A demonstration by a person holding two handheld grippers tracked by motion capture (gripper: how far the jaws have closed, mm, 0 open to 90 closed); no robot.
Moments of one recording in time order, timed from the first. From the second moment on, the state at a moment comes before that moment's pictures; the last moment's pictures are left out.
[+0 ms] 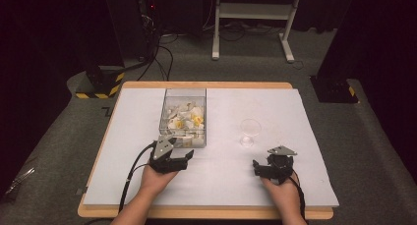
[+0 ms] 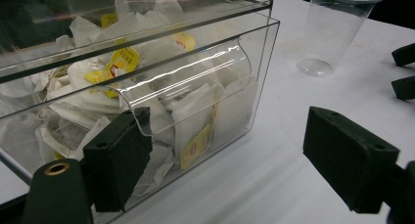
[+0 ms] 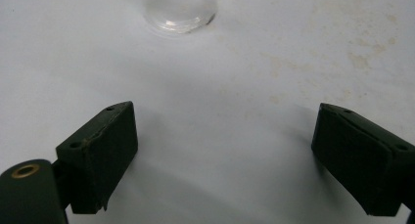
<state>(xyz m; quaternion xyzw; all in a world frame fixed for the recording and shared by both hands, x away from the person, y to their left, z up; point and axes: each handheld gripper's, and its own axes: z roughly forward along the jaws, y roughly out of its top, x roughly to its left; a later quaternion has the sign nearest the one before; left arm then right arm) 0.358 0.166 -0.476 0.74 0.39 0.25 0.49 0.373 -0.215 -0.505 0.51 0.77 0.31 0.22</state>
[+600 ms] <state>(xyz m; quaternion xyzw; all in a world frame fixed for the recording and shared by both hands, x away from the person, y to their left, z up) 0.356 0.167 -0.475 0.74 0.38 0.25 0.50 0.373 -0.215 -0.505 0.51 0.77 0.31 0.22</state>
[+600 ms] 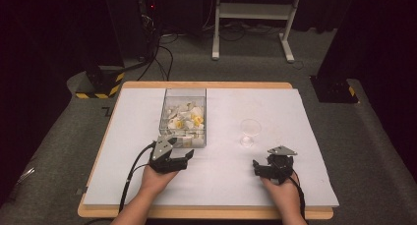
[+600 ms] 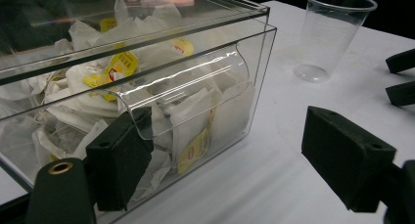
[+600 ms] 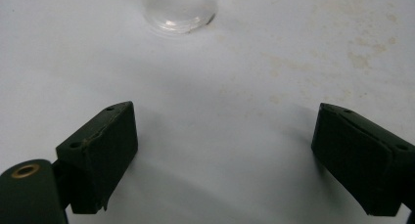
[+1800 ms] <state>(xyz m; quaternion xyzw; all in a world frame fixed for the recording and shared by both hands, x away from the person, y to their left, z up) 0.333 0.171 -0.475 0.74 0.38 0.23 0.51 0.373 -0.215 -0.505 0.52 0.77 0.31 0.22</state>
